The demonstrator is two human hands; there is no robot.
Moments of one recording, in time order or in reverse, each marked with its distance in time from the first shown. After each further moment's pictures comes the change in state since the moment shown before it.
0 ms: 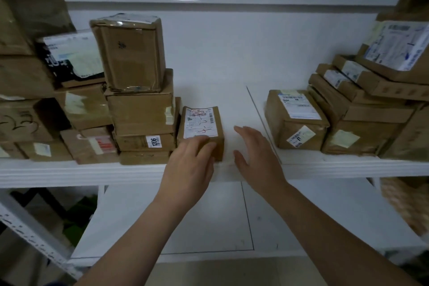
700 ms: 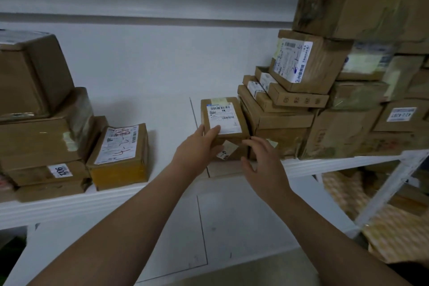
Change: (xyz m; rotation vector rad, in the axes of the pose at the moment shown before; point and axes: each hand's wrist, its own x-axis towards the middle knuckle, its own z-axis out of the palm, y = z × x) left_hand 0.127 0.116 0.099 -0.167 -0.408 -0.019; right_hand -0.032 0.112 -0.115 -0.070 0.121 0.226
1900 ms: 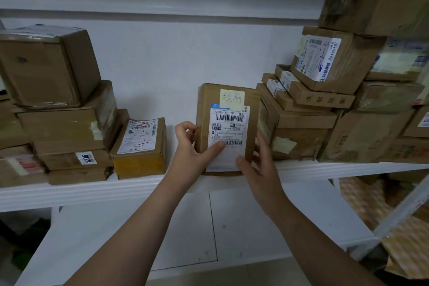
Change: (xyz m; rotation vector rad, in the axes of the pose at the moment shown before) left_hand -0.067 0.001 -0.032 -1.063 0.258 -0.201; right_hand -0.014 -0.033 0.027 0.849 -0.075 0.148
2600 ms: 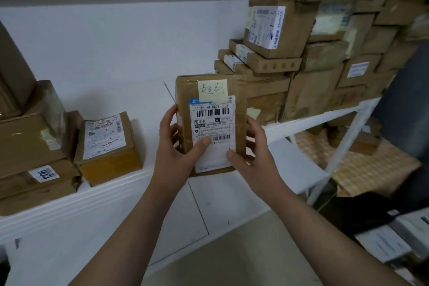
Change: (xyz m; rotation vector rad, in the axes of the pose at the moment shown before) left_hand -0.028 0.001 -0.002 -0.074 -0.123 0.097; right_hand -0.055 -0.023 -0.003 -0.147 0.178 -0.044
